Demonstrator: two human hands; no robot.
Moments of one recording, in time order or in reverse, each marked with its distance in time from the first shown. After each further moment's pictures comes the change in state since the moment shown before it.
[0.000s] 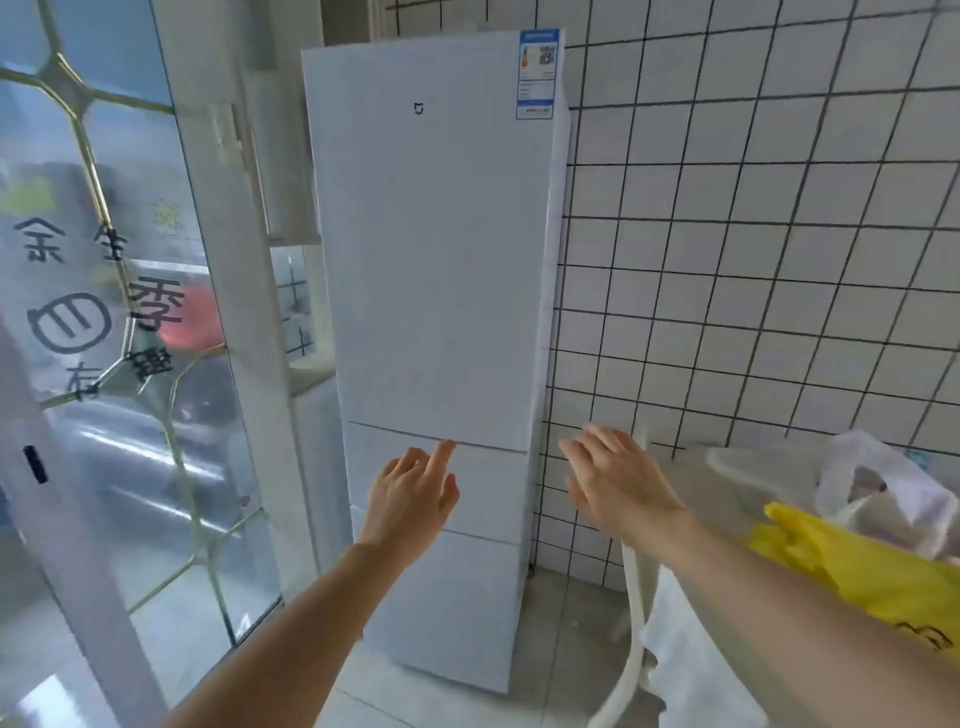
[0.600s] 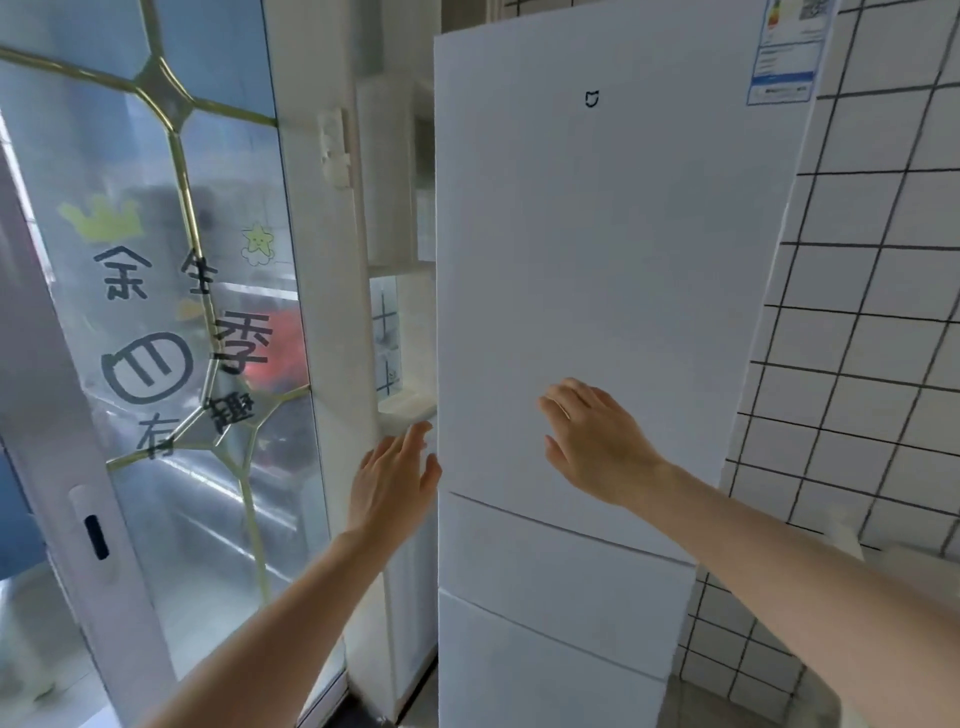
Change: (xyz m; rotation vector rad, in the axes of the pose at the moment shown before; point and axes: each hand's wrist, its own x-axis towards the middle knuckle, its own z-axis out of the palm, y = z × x) left_hand 0.133 -0.296 0.034 -0.002 0.092 -0.285; right_hand 0.332 -0.094 0.130 0.119 0.189 -0.142
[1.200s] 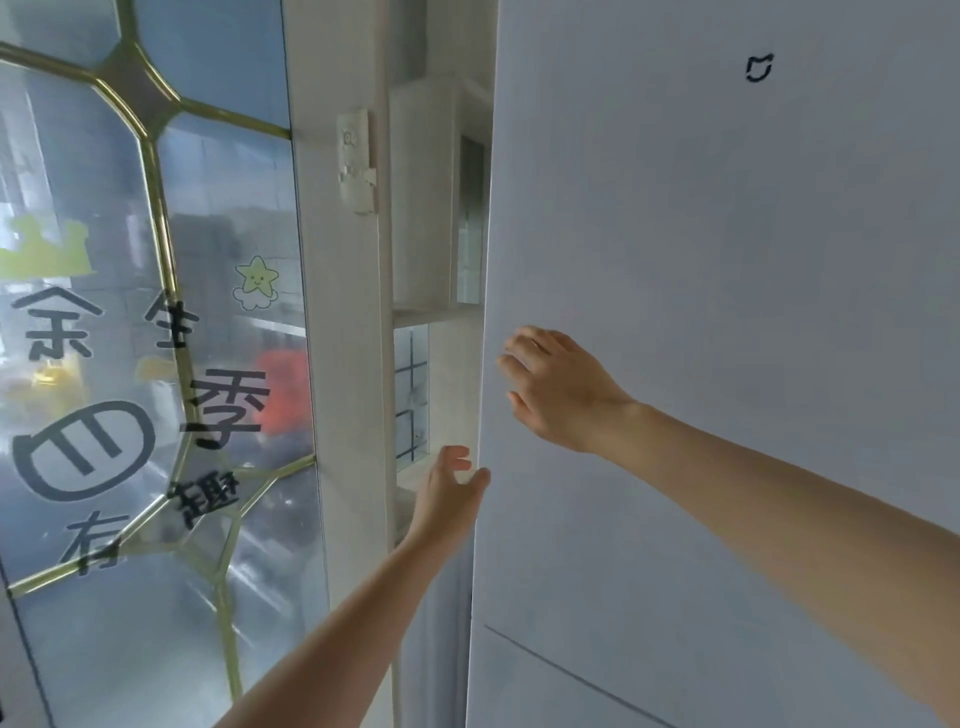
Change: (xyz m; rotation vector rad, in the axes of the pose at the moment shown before) left_hand 0.193 -0.072 0.121 -0.627 -0.146 -0.535; right_hand 0.252 0.052 0.142 -0.077 0.148 -0.225
